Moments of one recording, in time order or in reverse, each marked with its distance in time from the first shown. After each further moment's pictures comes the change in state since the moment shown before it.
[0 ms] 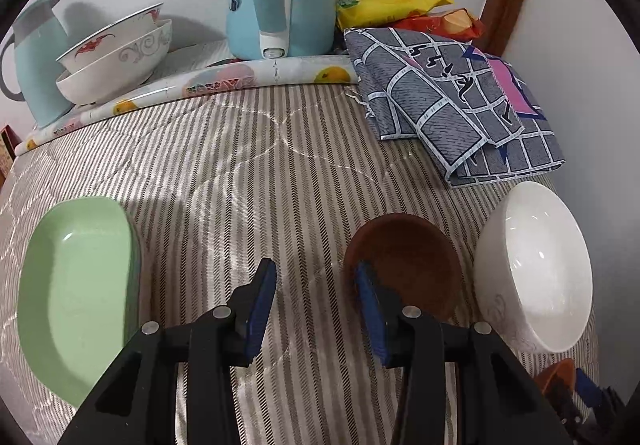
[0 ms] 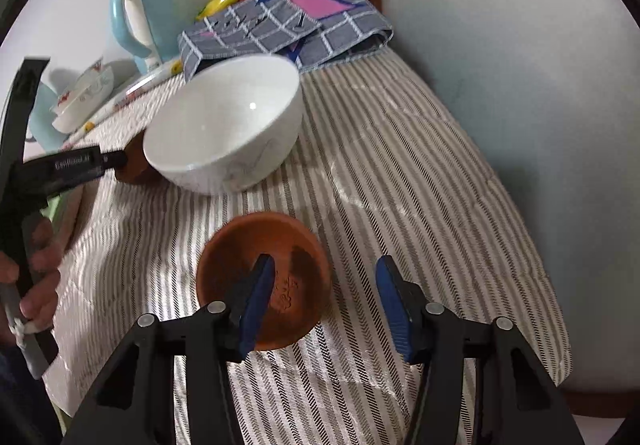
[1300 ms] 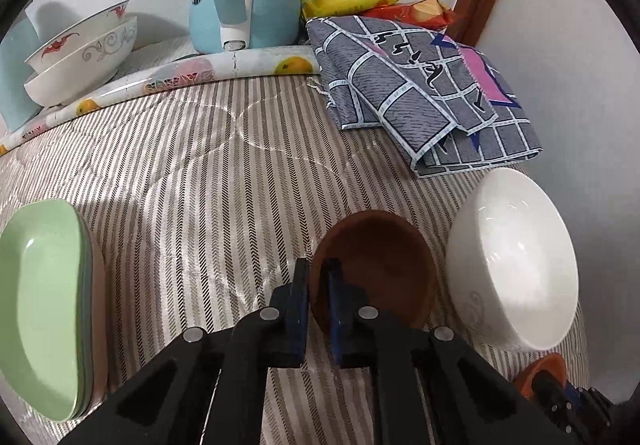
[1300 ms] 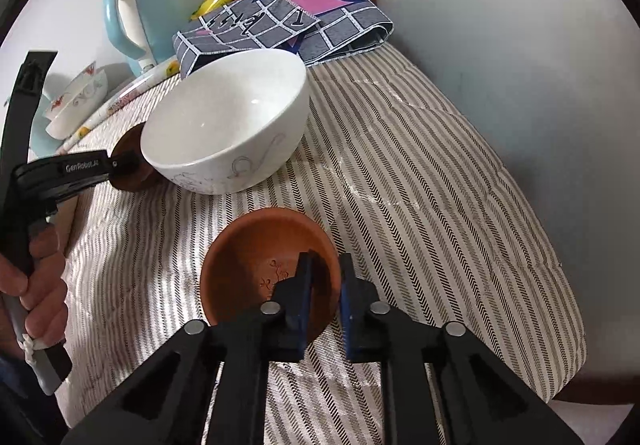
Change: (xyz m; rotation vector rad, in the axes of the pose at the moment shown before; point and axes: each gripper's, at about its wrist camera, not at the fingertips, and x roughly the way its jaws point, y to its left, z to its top) left arm 0.001 -0.009 -0.005 0.037 0.015 -0.102; right arm 0.003 0.008 -0.004 0.042 -0.022 -0.008
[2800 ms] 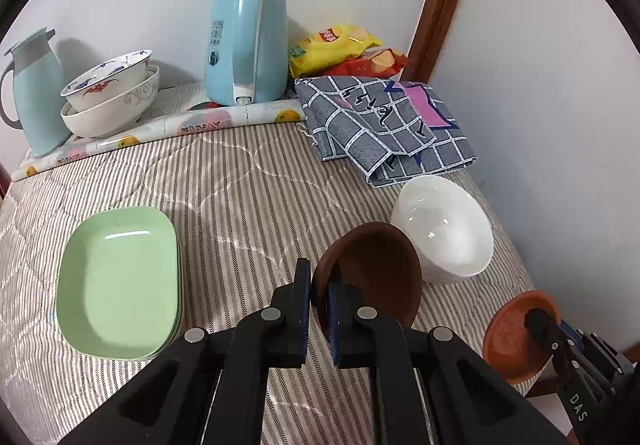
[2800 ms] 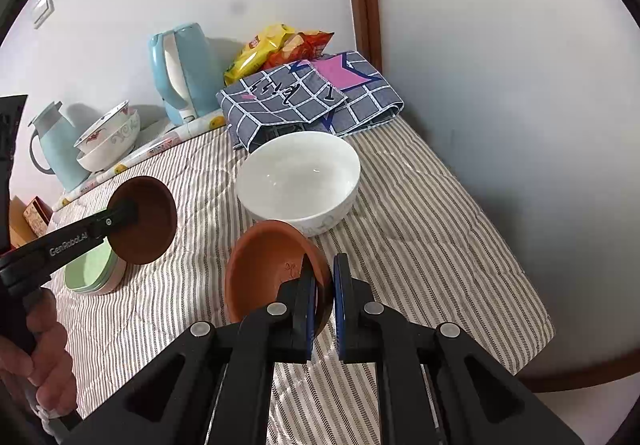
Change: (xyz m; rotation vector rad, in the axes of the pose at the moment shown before) left arm -0.107 0.015 -0.017 0.064 -0.095 -0.072; right arm -0.085 0.051 0.000 -0.009 -0.161 -0.026
